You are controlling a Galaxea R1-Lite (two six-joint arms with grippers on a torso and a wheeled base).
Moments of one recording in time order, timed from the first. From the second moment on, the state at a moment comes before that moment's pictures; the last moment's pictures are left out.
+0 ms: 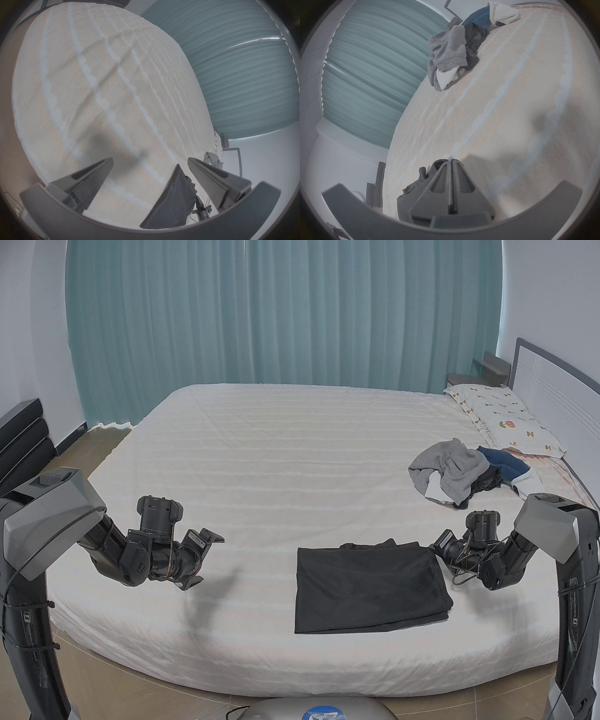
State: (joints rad) left arm -0.18 2.23 -0.99 -0.52 -0.16 -1.13; right arm 0.05 2.53 -1.10 -0.92 0.17 0.91
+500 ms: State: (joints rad) left arm -0.18 2.24 -0.99 -0.52 -0.16 -1.13; right arm 0.04 2.53 -1.09 -0.99 0.18 0.92
